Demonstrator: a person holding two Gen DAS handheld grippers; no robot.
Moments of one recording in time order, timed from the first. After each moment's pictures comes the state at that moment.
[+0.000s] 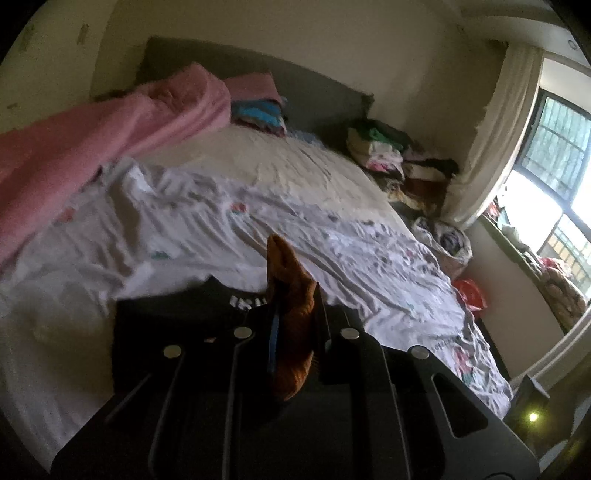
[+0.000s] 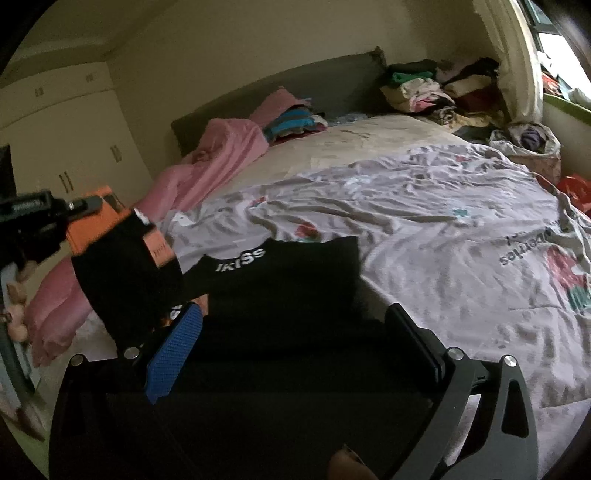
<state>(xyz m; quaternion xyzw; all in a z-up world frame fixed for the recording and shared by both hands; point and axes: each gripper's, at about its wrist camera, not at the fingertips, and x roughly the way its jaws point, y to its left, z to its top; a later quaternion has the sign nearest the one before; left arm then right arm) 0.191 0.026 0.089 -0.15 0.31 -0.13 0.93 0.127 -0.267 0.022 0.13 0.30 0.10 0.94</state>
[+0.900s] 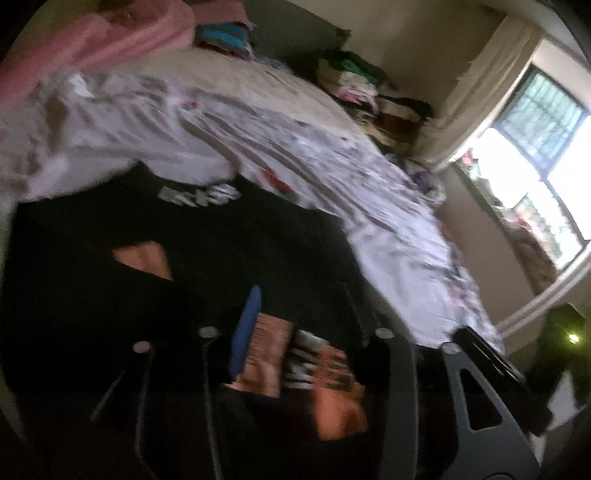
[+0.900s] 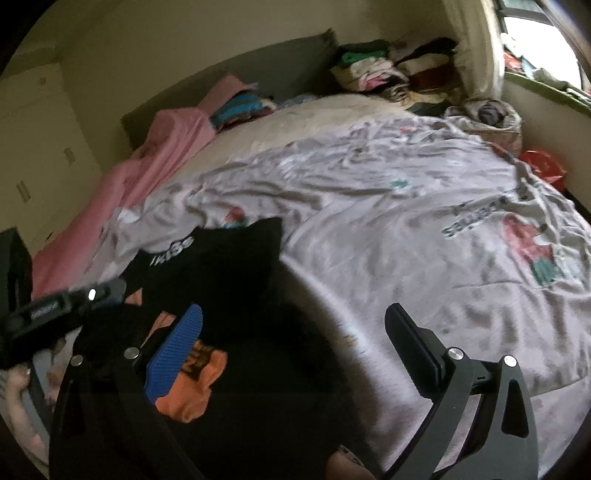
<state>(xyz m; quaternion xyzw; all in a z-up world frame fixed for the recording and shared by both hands) 0.215 -0.018 -0.025 -0.15 0.41 -0.21 0.88 0.139 -0.306 -0.011 0.14 0.35 0.03 0.93</state>
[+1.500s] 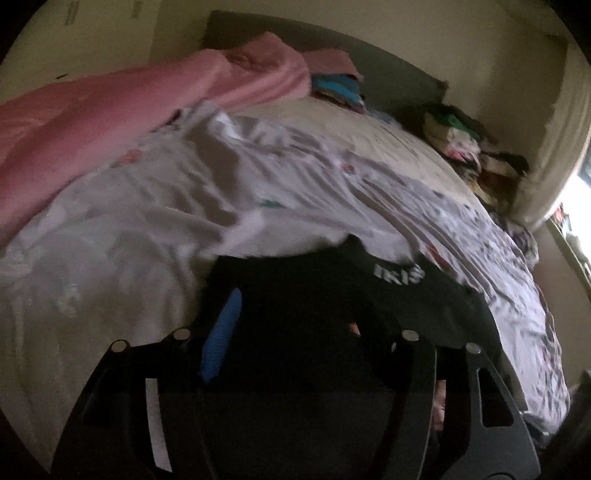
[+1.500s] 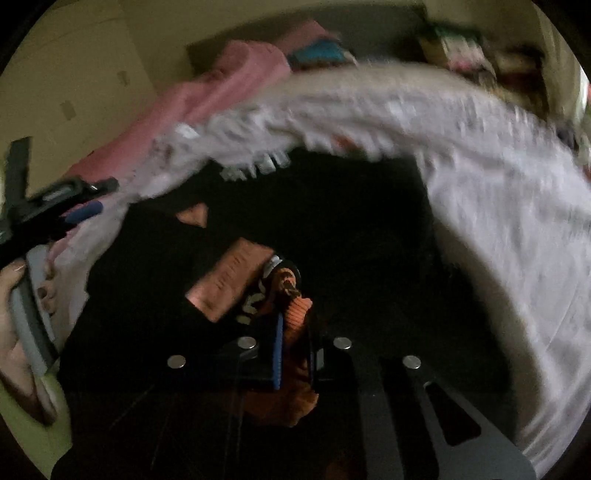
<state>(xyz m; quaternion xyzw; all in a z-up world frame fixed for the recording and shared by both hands) 0.225 0.127 -0.021 -0.15 0.36 0.00 0.92 0.165 -0.197 -0.041 0.04 0.40 0.15 0.90</state>
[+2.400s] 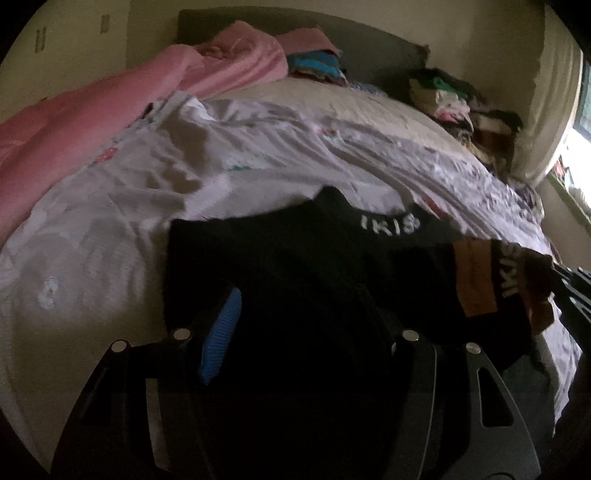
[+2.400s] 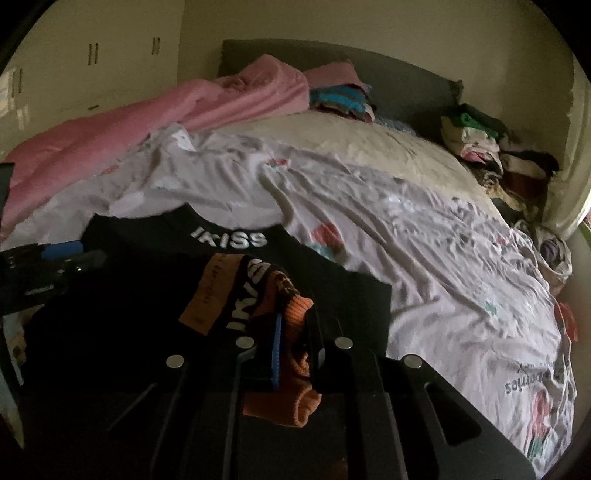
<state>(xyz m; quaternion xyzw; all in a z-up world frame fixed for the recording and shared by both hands) 0.224 0.073 -0.052 -0.07 0.39 -0.02 0.92 0.239 -0.187 -0.009 -0.12 0.34 0.12 0.92</state>
